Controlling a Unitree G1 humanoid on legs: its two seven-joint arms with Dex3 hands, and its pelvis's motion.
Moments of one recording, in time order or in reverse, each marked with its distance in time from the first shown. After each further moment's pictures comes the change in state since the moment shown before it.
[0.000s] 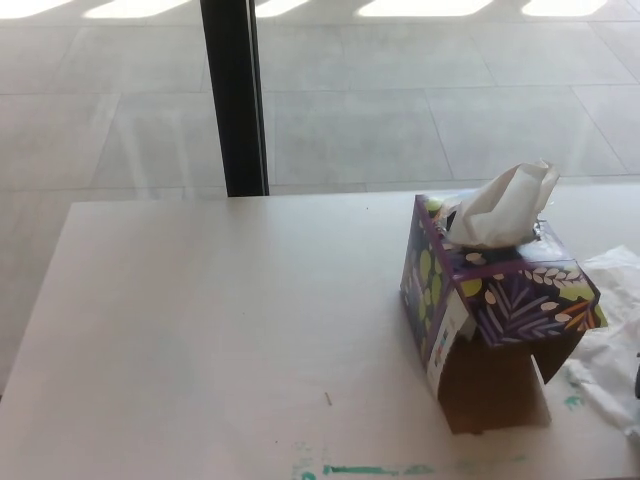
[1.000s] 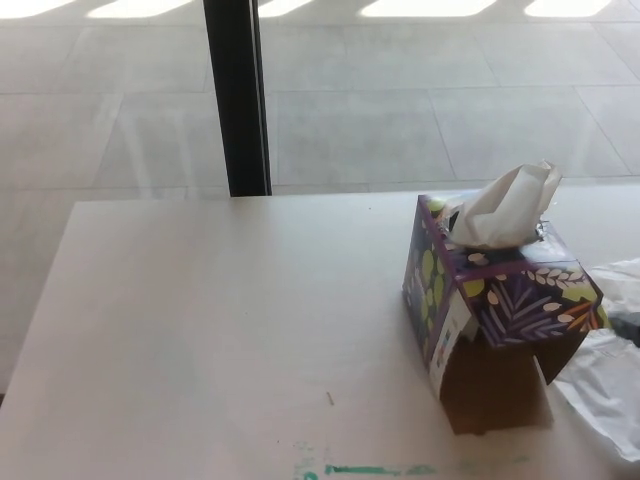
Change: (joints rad) left_arm 0.003 0.000 0.002 0.000 -0.002 0.000 0.000; right_arm -0.007 -0.101 -0.123 -0.309 -0.035 0.138 0.421
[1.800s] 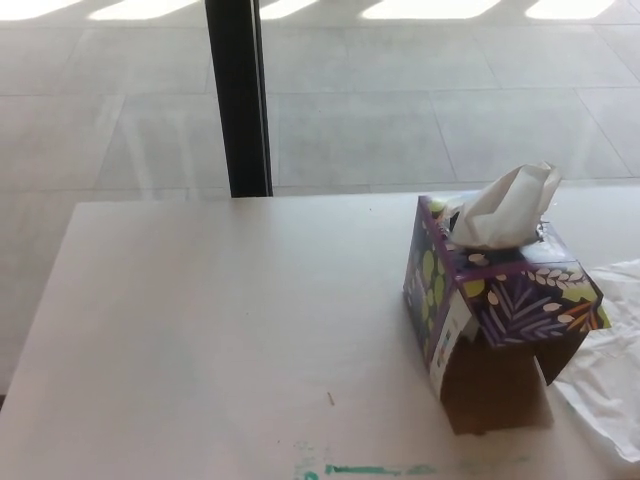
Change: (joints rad) left_arm 0.004 0.000 0.001 0.001 -0.018 -0.008 0.000; right_arm 0.443 0.050 -0.792 -0.141 0.069 0.066 -0.074
